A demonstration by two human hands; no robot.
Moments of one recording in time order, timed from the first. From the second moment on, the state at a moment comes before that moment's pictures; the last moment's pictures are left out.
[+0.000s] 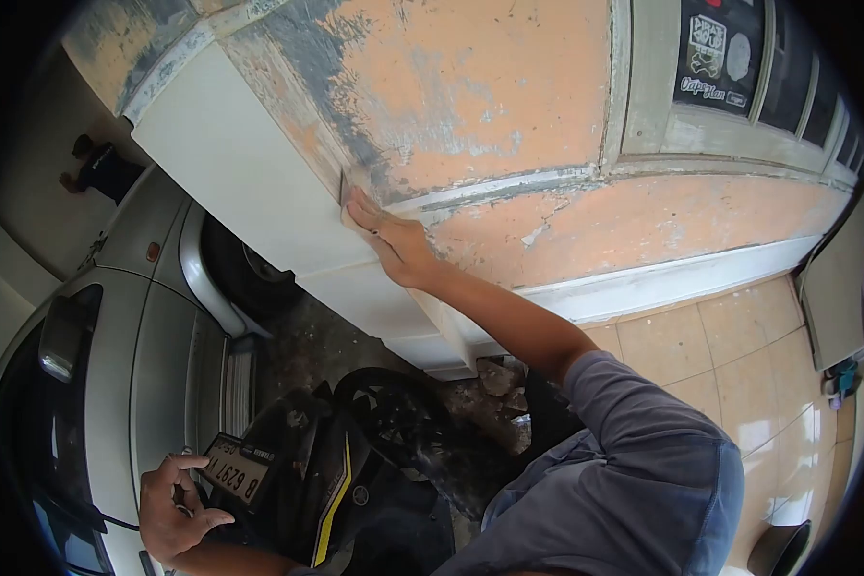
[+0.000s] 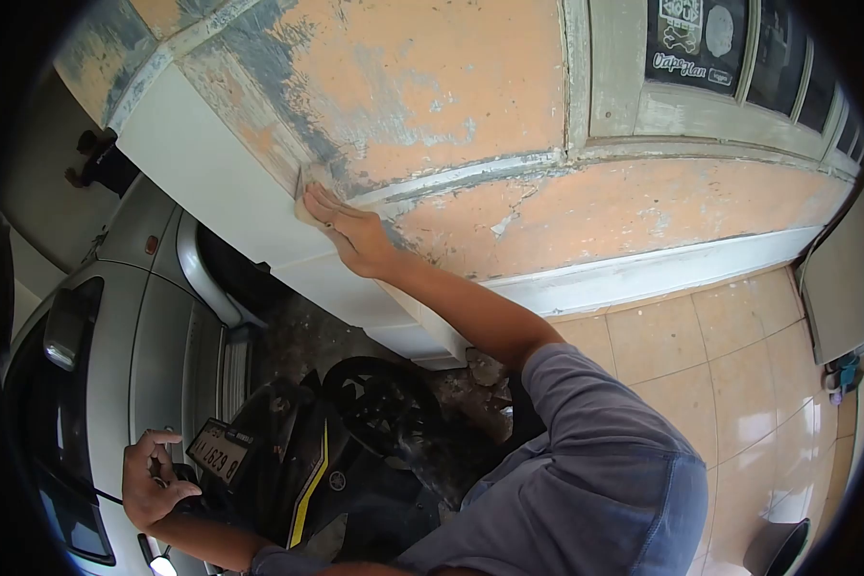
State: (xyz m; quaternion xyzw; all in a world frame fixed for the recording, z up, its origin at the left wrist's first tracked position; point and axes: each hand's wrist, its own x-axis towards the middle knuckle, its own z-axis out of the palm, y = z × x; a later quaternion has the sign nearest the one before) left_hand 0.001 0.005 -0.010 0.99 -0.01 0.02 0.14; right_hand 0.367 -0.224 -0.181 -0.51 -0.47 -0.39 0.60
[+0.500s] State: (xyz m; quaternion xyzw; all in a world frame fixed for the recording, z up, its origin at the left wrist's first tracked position) left_hand 0.001 0.006 -0.017 0.99 -0.02 0.06 0.16; right_hand 0.368 -0.217 -0.204 -0.54 -0.44 -0.38 0.61
